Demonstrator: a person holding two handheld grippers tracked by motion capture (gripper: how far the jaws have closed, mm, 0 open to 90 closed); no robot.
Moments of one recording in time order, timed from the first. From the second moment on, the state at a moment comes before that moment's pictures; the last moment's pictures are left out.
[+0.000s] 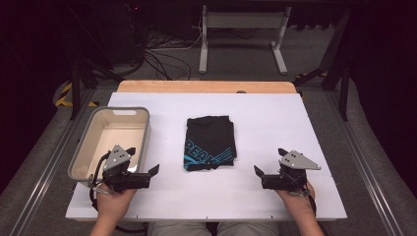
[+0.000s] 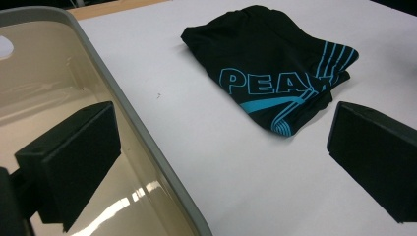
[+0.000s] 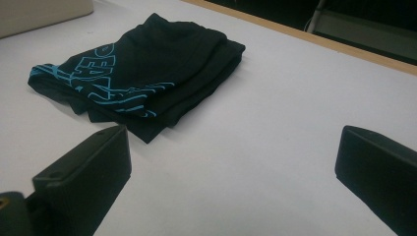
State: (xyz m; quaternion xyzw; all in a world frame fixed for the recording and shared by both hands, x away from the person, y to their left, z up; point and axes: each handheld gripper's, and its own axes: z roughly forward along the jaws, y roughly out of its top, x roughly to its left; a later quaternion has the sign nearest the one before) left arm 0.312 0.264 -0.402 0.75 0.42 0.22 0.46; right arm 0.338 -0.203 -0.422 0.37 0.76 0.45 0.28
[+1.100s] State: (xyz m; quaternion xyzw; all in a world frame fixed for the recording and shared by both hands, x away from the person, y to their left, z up) left arm 0.332 0.222 -0.393 0.74 0.46 0.20 0.45; right arm 0.336 -0.205 -0.419 0.36 0.77 0.45 0.29
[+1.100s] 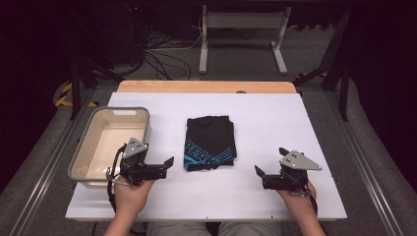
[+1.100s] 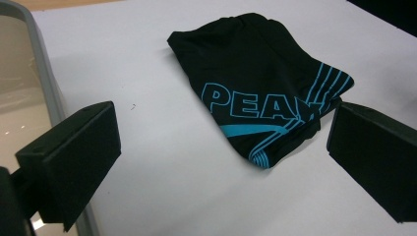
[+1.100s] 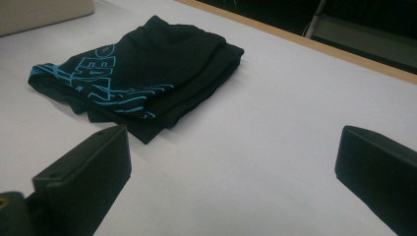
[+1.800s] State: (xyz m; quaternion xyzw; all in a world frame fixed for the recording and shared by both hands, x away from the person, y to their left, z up) left arm 0.371 0.187 -0.399 0.74 0.47 0.17 0.44; right arm 0.334 -0.208 -0.418 0.36 0.76 0.45 0.29
